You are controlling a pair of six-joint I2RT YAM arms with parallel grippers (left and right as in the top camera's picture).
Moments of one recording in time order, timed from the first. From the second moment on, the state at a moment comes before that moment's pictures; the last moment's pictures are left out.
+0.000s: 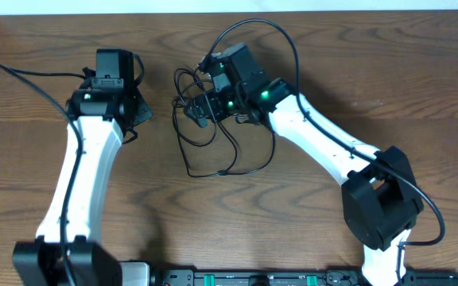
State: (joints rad) left arm -0.01 1.54 1.32 -0.96 -0.26 -0.49; right arm 0.66 2.02 1.64 -0.42 -0.33 0.25
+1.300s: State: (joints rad) left arm 0.18 1.61 1.32 -0.99 -0.19 -0.59; right arm 0.72 2.35 1.64 0.00 -0.05 0.31
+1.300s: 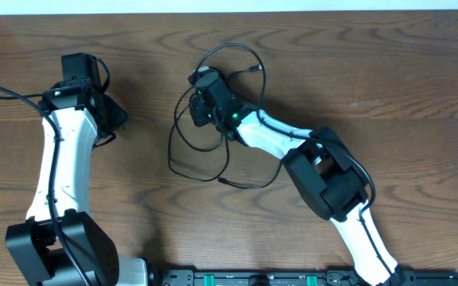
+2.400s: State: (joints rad) left arm 0.17 1.61 1.32 -0.94 0.83 -0.46; right arm 0.56 1.77 1.64 -0.37 -0.32 0.33
